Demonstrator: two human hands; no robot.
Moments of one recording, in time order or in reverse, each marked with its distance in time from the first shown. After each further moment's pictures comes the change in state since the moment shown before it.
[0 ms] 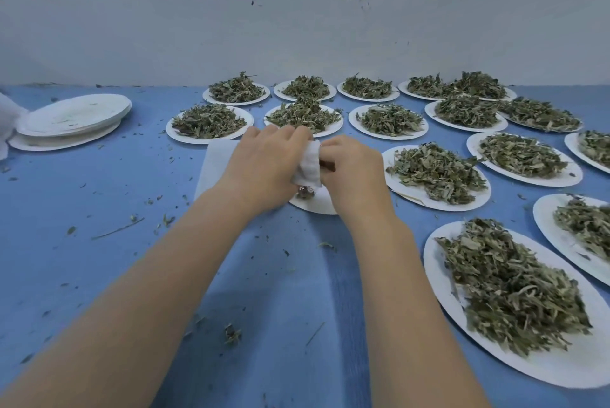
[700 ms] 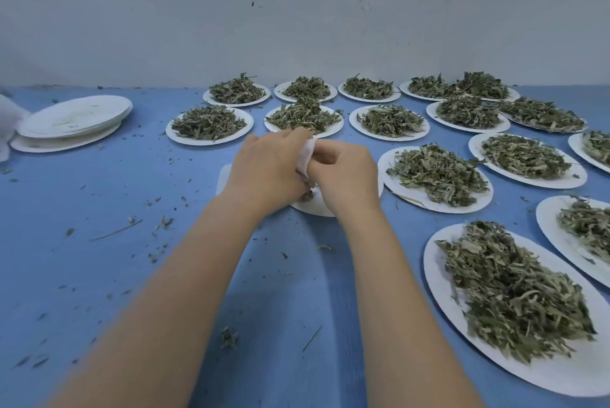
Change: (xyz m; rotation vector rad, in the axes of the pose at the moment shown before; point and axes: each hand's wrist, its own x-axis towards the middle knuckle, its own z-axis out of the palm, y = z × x) left_hand 0.004 0.010 0.006 -0.208 0.088 -0.147; right_hand 0.001 -0.007 0.008 0.518 0.064 0.259
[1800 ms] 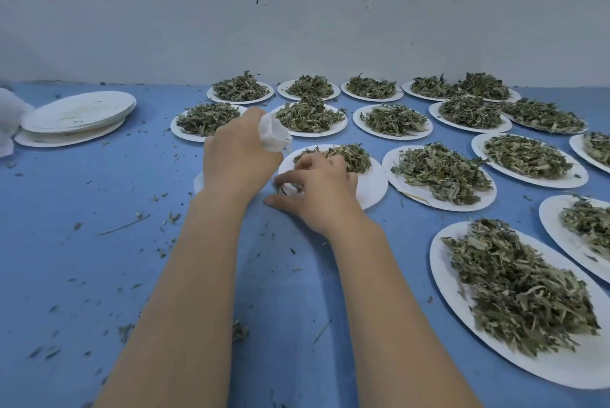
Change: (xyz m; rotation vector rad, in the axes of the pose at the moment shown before) left_hand -0.005 -0.019 -0.020 -0.226 0.092 -0.411; right_hand -0.004 0.018 0.027 -0.657 -0.257 -0.140
